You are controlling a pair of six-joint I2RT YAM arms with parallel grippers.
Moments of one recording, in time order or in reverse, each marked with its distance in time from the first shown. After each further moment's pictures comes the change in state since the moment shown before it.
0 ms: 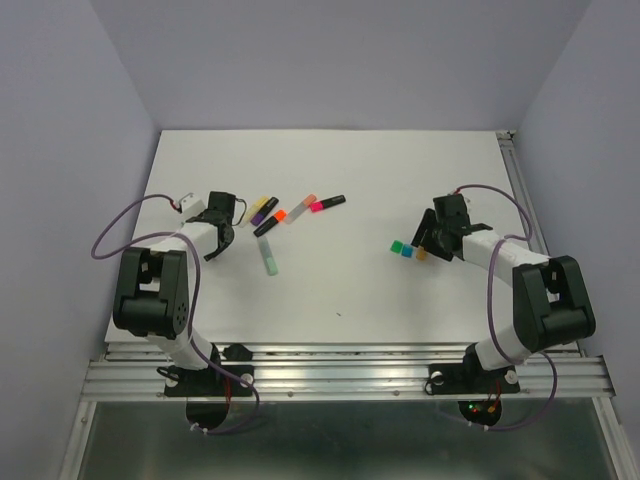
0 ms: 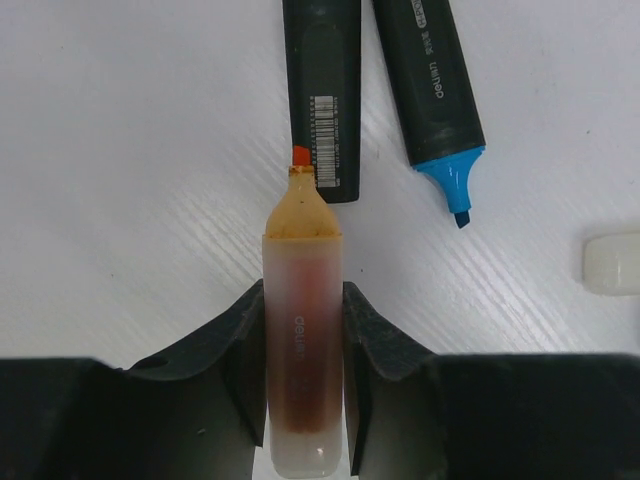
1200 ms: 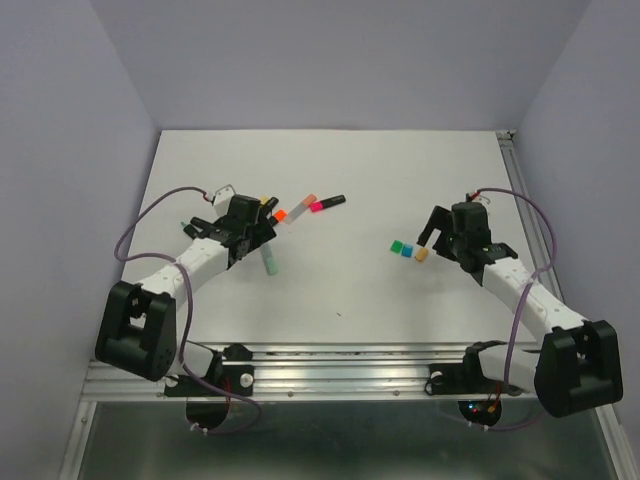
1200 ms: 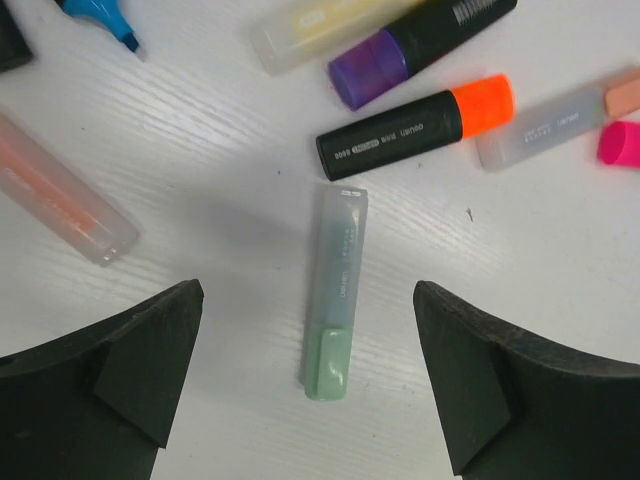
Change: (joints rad) left arm -0.197 -0.247 -0.048 0.046 0.227 0.024; right arm 0.000 -0.342 -0.107 -0.040 0.037 -0.022
